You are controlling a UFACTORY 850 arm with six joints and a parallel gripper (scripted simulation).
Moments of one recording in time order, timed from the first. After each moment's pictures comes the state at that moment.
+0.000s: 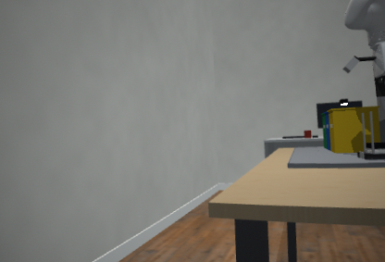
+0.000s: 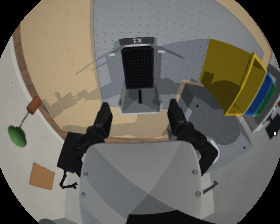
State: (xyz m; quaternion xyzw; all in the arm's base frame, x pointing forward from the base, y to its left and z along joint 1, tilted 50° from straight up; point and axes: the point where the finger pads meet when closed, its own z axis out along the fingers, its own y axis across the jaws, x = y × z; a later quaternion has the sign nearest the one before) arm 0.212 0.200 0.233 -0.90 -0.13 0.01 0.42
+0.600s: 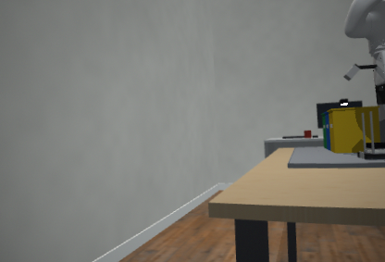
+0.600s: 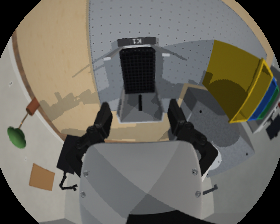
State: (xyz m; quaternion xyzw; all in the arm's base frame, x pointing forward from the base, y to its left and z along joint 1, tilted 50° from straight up) arm 0.209 0.220 0.216 -0.90 -0.13 0.01 0.42
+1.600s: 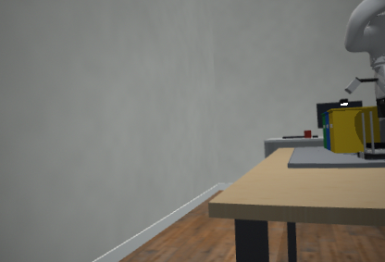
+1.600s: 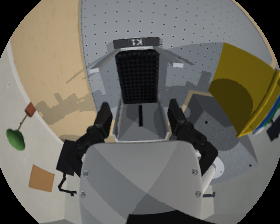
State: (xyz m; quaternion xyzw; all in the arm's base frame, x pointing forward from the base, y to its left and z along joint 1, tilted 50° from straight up) arm 0.203 0.254 0.188 -0.90 -0.13 0.01 0.42
